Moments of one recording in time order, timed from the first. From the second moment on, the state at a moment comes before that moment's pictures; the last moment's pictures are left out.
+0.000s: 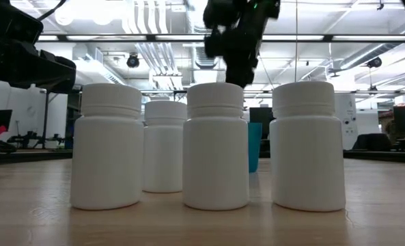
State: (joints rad) left arm -0.29 0.26 0.01 0.06 -0.15 0.06; right arm -0.20 1.86 1.62 -0.98 -0.11 0.03
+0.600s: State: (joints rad) left arm -0.30 0.26 0.01 0.07 -0.12 0.06; right arm 0.20 1.74 1.58 -0.92 0.03 0.18
